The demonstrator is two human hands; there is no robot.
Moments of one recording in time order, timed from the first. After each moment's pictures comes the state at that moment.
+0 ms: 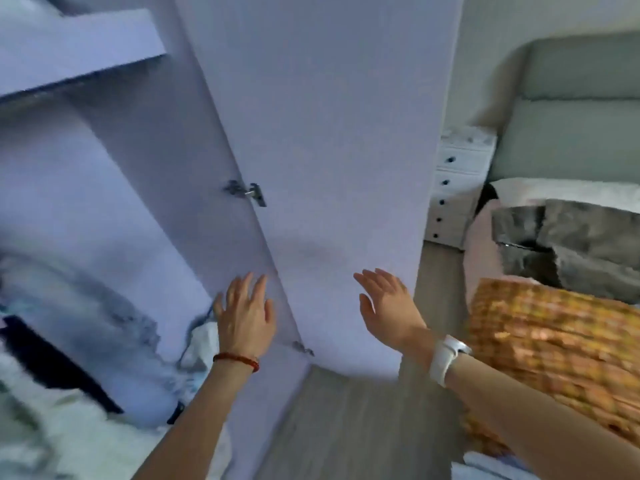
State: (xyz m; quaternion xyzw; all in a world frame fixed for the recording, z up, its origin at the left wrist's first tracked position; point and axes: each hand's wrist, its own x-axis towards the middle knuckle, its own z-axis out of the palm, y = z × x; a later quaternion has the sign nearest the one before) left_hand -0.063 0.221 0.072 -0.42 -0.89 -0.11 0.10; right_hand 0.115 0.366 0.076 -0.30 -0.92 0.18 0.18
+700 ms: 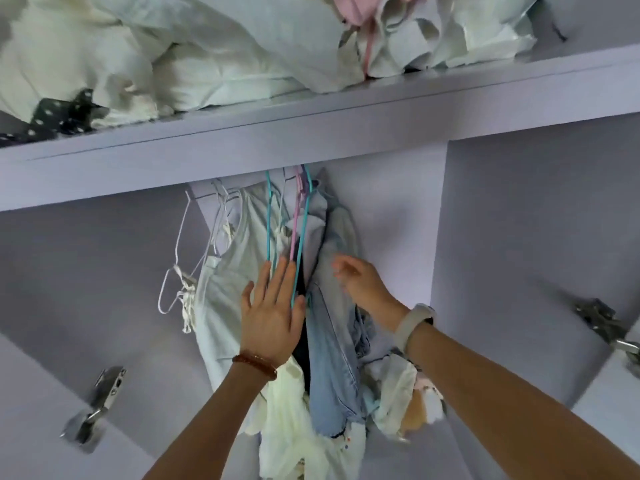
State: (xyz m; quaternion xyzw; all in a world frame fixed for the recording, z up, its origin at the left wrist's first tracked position) left_hand -0.245 0.007 0.150 -0.04 -0.95 -0.07 0.31; right_hand -0.304 0.163 0.180 0.12 -0.80 0.59 -0.04
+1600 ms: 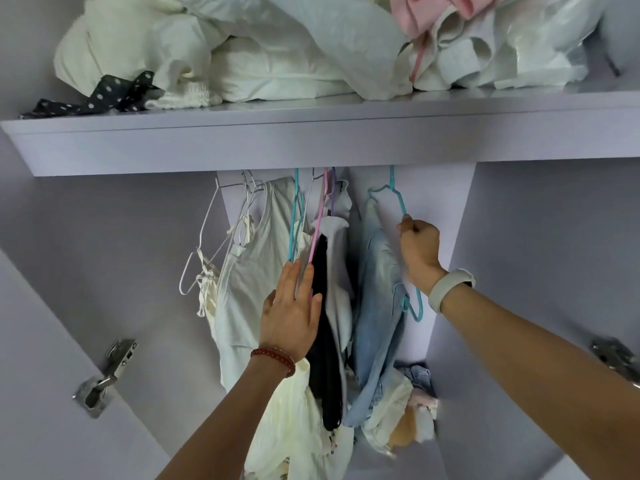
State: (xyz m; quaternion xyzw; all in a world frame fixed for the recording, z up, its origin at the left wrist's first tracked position) left_hand -0.242 0.017 0.147 0.02 -0.96 -0.15 0.25; right_hand -0.365 0.187 0.218 -0.01 -0.72 0.67 0.16
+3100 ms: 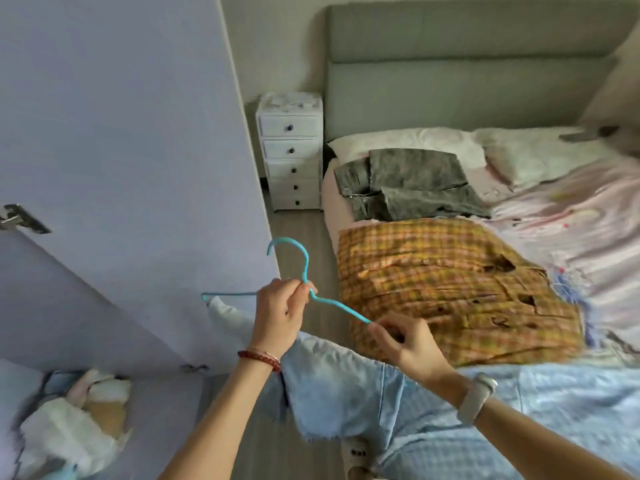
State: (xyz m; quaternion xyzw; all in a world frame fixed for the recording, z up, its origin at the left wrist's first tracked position) left_hand 0.088 0.352 0.039 -0.63 -0.58 -0.48 -0.17; right_hand 0.304 0.350 0.040 -0.49 -0.73 0.36 0.32
